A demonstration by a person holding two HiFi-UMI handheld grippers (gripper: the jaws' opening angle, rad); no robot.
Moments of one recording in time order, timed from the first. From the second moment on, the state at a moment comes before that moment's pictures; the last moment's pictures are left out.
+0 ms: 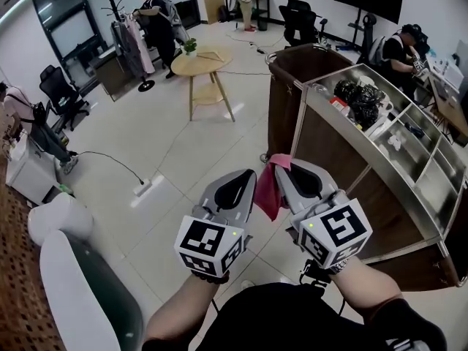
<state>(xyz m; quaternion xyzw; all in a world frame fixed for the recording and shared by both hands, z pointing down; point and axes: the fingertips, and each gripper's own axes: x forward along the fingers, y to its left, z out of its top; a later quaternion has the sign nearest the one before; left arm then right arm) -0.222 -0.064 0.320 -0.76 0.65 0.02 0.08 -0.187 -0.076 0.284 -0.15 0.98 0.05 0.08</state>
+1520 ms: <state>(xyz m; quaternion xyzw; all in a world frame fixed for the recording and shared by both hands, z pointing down) -0.448 -0.308 0.323 -0.78 0.62 0.01 0.06 -0.414 -0.310 0.278 -0.19 0.98 0.04 0.10</state>
